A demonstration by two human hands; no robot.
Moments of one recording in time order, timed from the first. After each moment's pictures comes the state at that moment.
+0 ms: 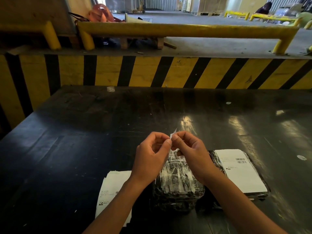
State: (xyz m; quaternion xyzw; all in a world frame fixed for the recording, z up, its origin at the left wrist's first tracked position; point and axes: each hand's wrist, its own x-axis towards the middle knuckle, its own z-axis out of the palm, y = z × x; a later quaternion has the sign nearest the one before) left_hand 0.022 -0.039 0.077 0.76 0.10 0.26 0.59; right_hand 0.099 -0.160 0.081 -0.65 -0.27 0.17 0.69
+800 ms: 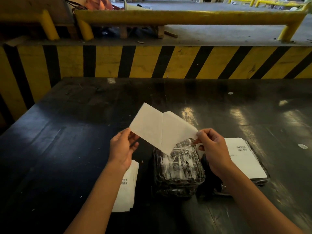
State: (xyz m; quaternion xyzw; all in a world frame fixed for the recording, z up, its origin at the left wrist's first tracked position) left_hand 0.016 0.025 0.042 0.44 0.36 0.23 0.79; right_hand 0.117 -0.196 0.048 -0.71 -0.07 0.09 0.69
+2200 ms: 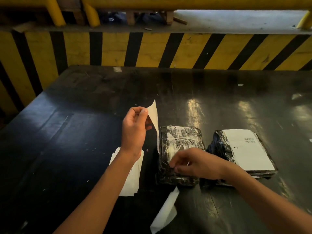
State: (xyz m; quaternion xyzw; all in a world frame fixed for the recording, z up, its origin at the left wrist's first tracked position) left_hand 0.007 -0.004 0.066 0.62 0.24 0.30 0.68; right_hand 0.087 -0.194 0.044 -0.77 -0.48 0.35 0.25
